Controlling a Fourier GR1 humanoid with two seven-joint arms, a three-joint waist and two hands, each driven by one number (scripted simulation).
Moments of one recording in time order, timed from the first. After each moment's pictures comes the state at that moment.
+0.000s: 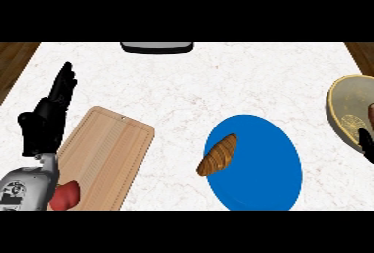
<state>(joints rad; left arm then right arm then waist) -0.23 0.28 -0.01 -1.61 -0.11 0.17 0.19 -0.07 -0.36 -0.41 -1.74 0.38 0.11 -0.06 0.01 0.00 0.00</state>
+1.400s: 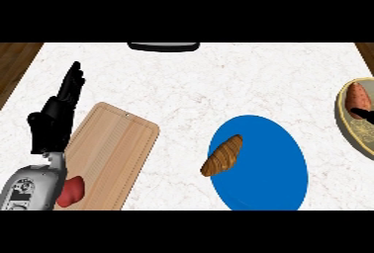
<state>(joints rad) -0.24 0.24 -0.01 -1.59 -0.13 0.15 0.17 -0.67 -0.65 -0.59 -0.36 0.48 -0.01 -0.68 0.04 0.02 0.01</state>
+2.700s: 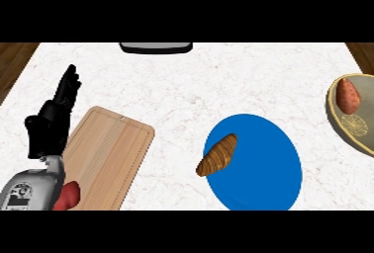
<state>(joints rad) -0.22 0.23 0.01 -1.61 -0.15 0.16 0.18 -0.41 -0.94 -0.73 -0.22 0.28 0.45 -0.84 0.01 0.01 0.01</state>
